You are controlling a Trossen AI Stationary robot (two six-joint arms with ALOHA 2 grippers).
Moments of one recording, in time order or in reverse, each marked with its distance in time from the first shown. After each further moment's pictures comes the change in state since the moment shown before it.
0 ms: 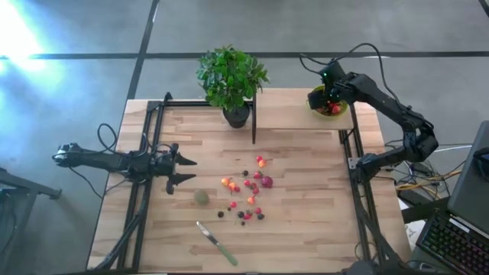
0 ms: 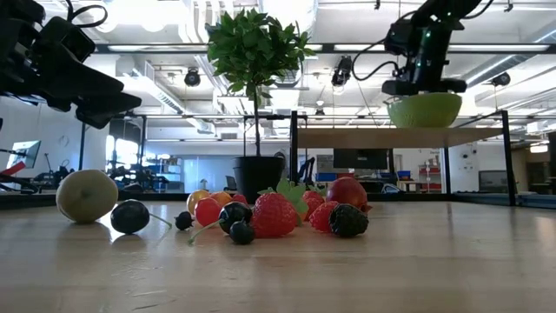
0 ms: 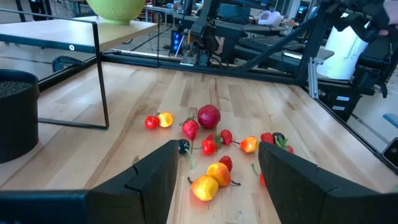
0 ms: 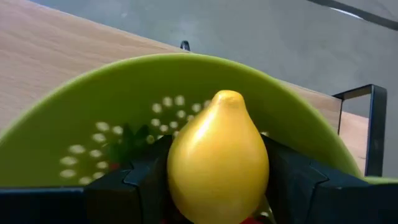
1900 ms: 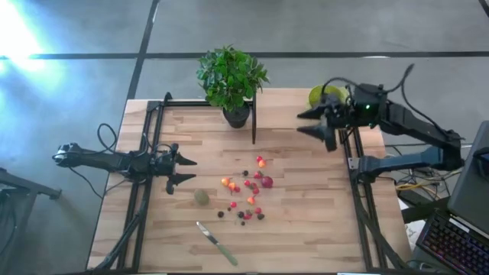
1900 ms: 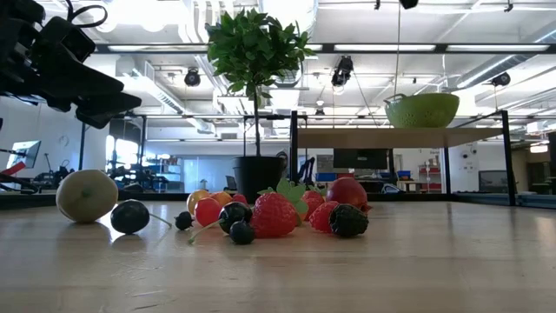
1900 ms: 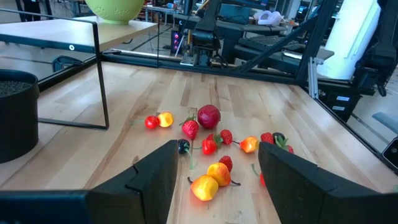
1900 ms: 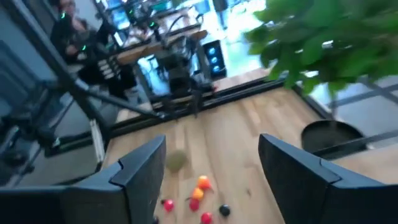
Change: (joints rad) left arm 0.000 0.000 0.000 0.000 0.000 0.000; right arm 0.645 -0.391 -0.003 0.439 -0.537 -0.070
